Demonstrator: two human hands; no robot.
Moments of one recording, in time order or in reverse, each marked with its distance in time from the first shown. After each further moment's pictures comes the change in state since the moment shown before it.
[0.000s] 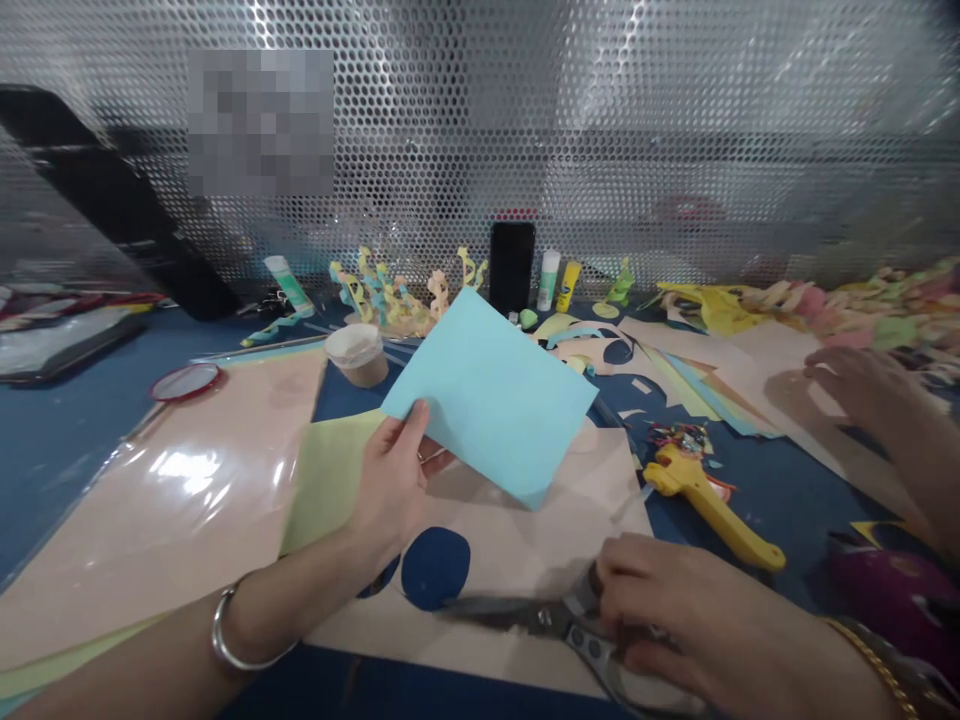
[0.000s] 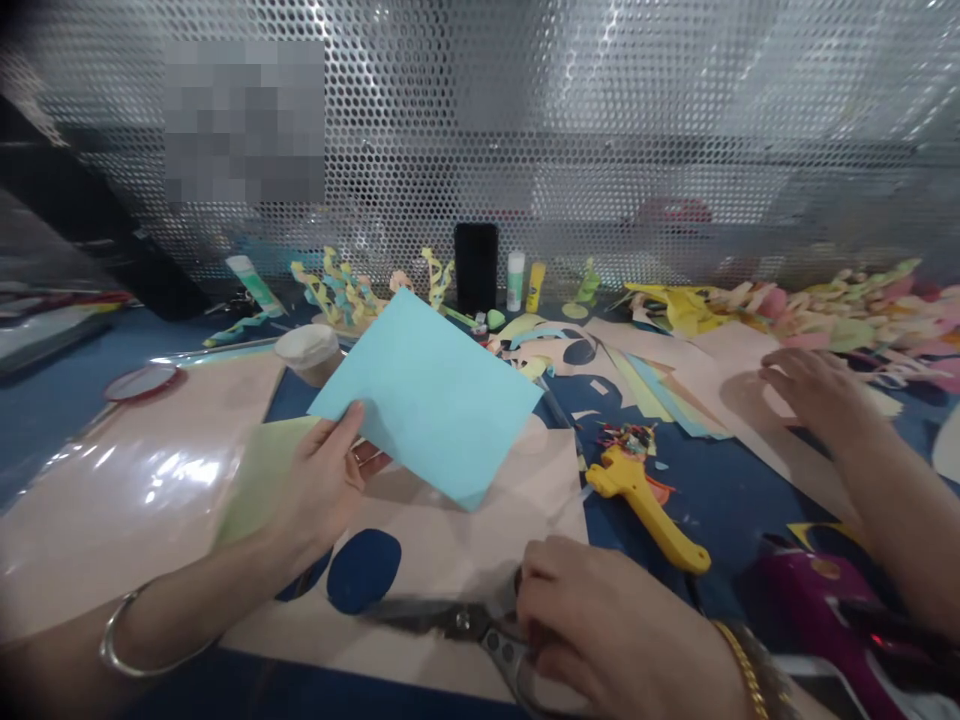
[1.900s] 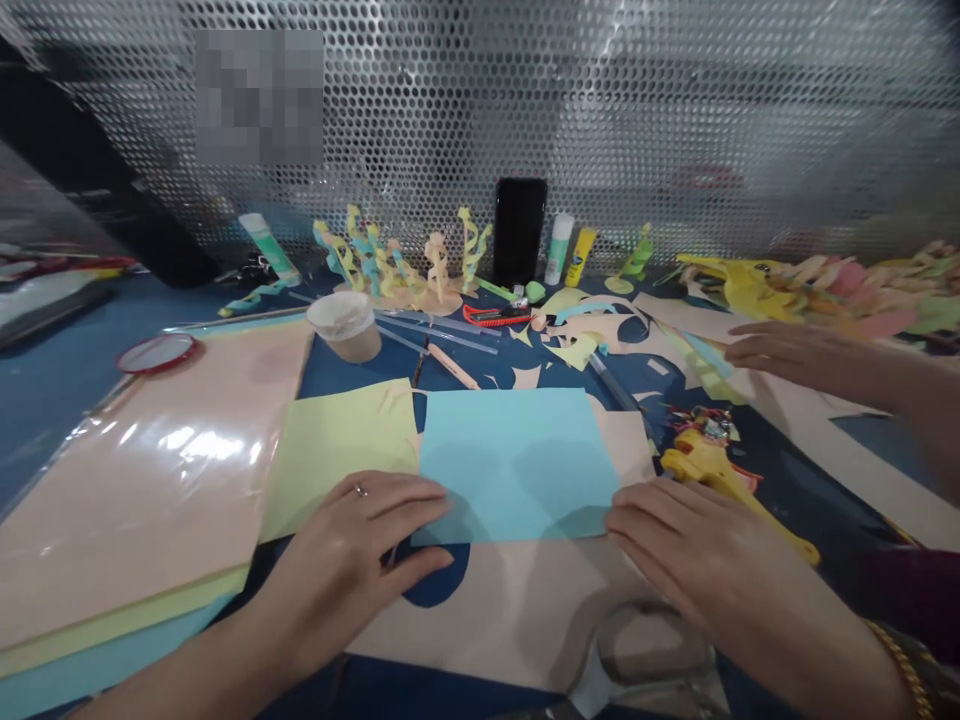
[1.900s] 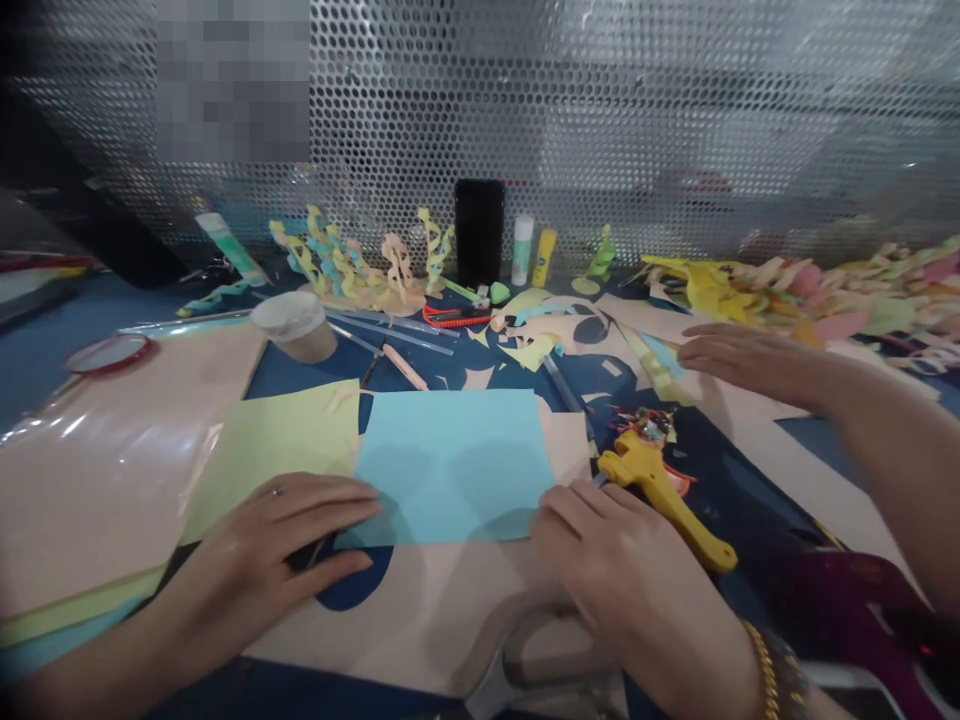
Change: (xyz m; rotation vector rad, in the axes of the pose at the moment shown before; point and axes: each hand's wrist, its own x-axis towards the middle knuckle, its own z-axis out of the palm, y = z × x) left_hand -0.032 0.008 -0.074 1.527 -0.693 0.829; right_hand 0.012 0.017 0.009 -0.570 0.401 -0.085
